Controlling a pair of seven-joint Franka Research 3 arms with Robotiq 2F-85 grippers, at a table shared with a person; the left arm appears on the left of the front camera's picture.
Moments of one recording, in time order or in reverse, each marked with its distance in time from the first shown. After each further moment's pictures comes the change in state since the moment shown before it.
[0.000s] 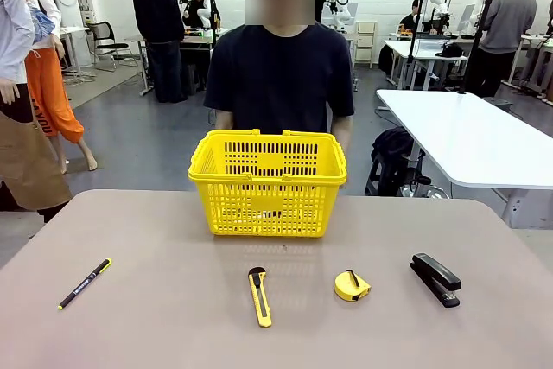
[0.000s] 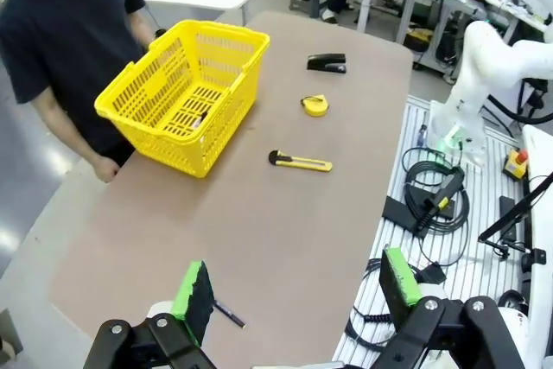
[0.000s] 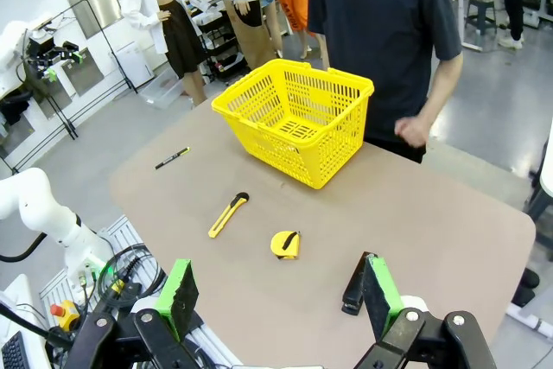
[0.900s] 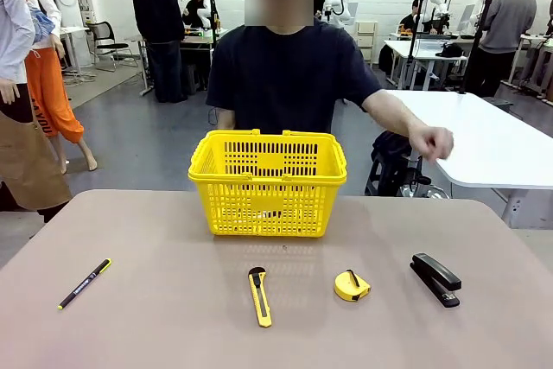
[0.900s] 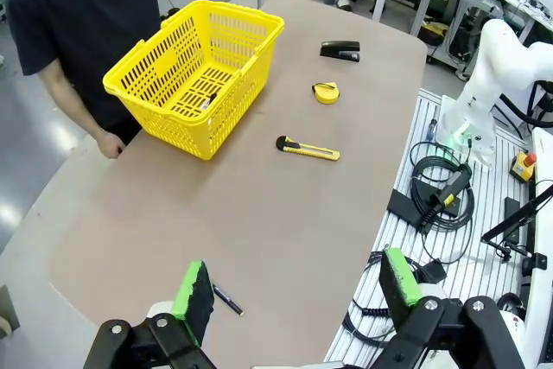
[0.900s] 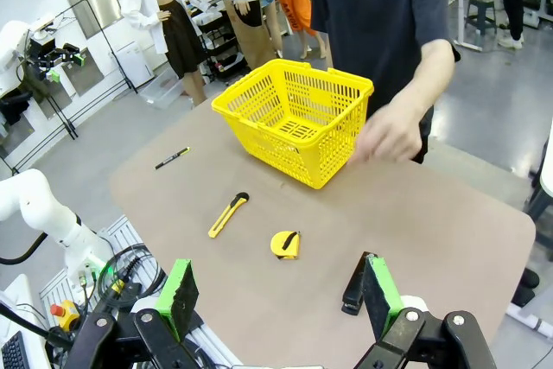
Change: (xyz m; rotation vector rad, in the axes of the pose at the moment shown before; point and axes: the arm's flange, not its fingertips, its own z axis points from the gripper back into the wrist) left arm 0.000 -0.003 -0.004 0.030 0.038 0.041; right arm 0.000 0.000 0.000 0.000 0.000 0.000
